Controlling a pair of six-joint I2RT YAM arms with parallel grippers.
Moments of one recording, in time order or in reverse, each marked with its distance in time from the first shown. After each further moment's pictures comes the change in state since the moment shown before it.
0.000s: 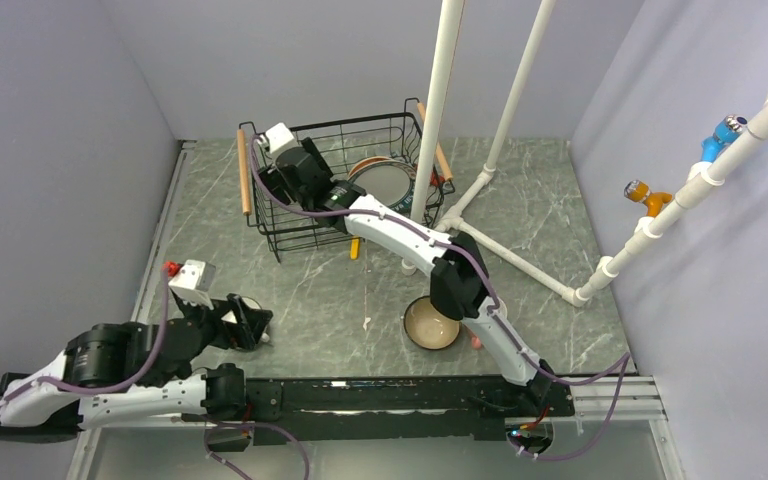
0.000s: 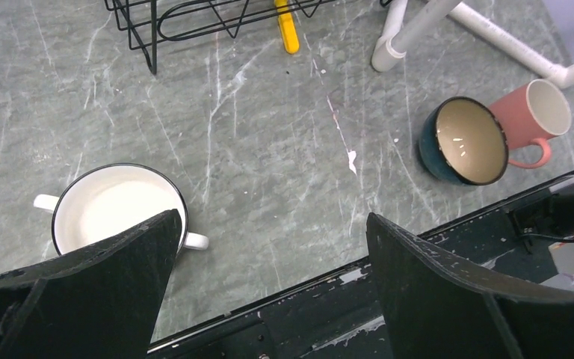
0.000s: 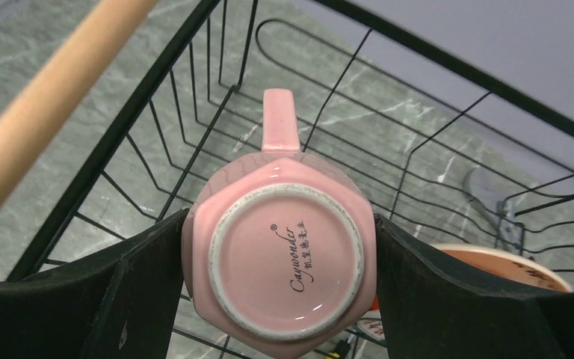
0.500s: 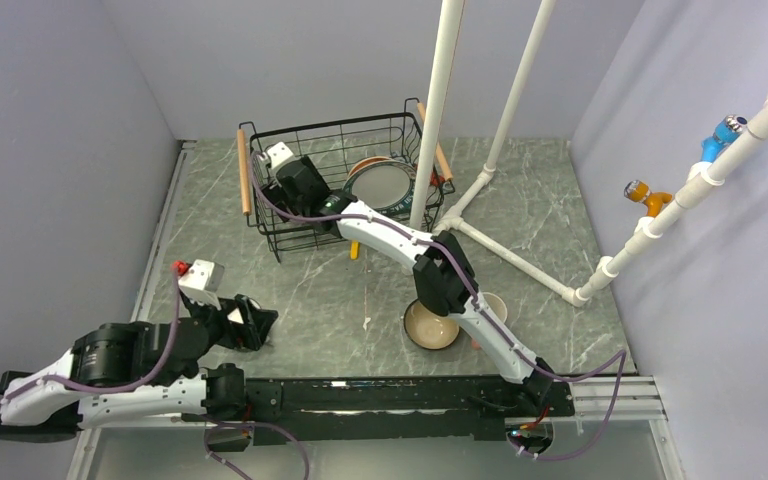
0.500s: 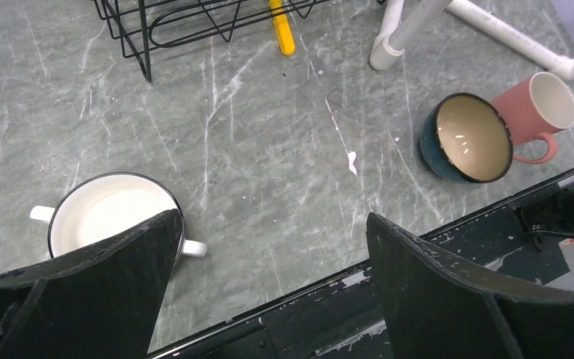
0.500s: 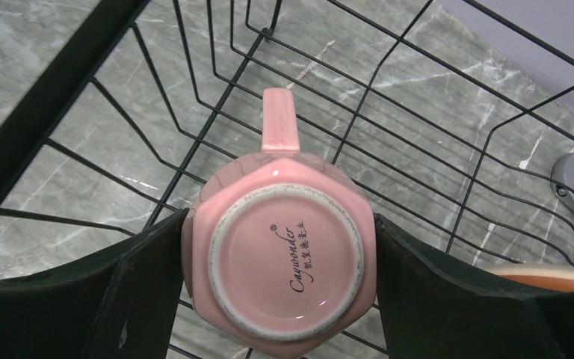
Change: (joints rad) left arm 0.000 0.058 -0.019 0.050 0.006 0.049; right arm -0.027 0.160 0.044 0.002 -0.109 0.042
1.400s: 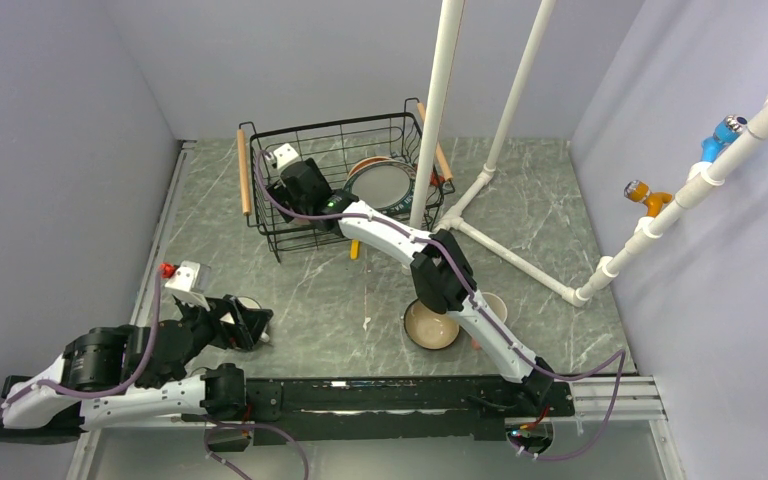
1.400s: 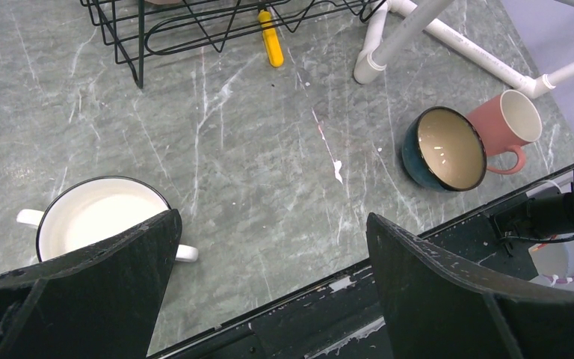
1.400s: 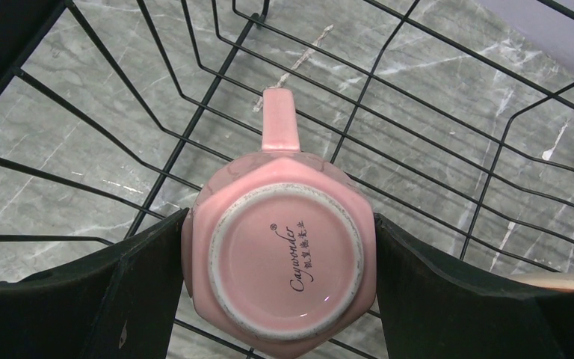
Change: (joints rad) left arm 0.000 -0.092 -0.007 0.011 -0.001 0.000; right arm -0.025 0.040 0.000 0.020 -0.022 0.038
